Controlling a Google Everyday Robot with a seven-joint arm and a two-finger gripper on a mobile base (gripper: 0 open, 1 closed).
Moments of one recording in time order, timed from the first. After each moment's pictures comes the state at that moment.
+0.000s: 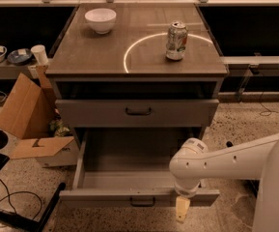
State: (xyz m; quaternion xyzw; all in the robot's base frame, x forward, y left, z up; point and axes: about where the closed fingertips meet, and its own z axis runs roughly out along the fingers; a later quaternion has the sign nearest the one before) arm 0.443 -0.183 0.427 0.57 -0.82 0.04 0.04
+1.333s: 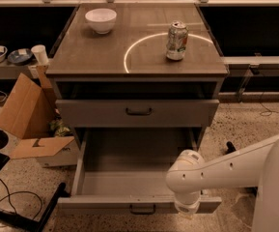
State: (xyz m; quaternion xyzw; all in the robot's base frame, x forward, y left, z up) arm 0.375 -0.184 0.420 0.54 -0.84 0.03 0.11
